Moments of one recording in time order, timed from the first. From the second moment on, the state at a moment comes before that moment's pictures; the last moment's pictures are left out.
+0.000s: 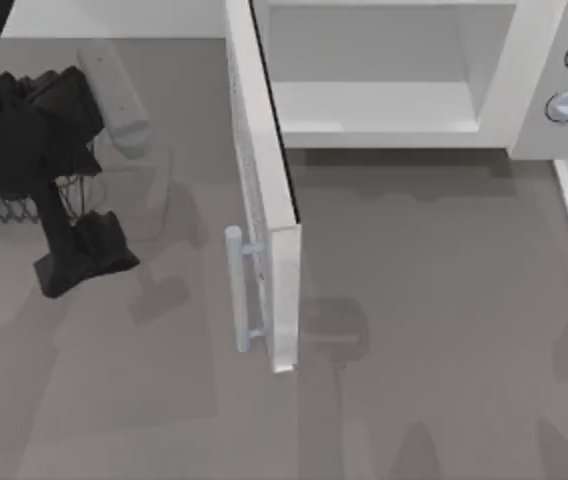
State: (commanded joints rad) left arm -0.30 1.45 1.28 -1.05 0.30 0.84; right arm 0.00 0.00 0.00 0.00 0.00 0.00
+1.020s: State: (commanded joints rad) left arm -0.39 1.82 2.04 -1.49 0.45 0.96; right arm 0.00 0.00 0.00 0.00 0.00 0.00
